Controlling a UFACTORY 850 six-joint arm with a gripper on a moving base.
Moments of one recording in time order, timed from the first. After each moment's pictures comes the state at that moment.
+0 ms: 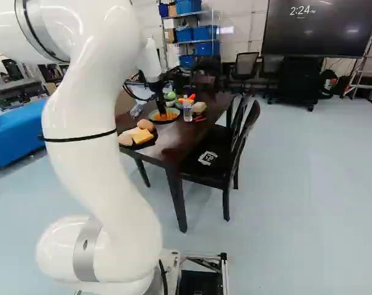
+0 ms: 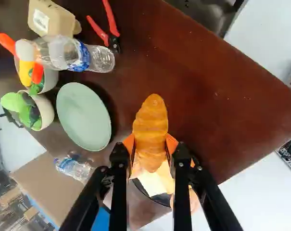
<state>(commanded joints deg) 5.3 -23.1 -83.9 0.0 -38.7 85.6</state>
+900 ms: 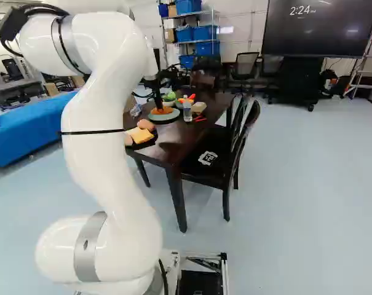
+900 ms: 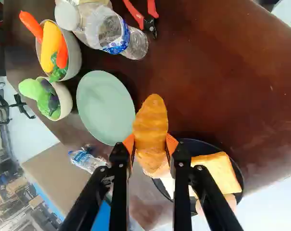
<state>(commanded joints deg) 7.3 -31.5 -95.0 0.0 -38.7 85.6</state>
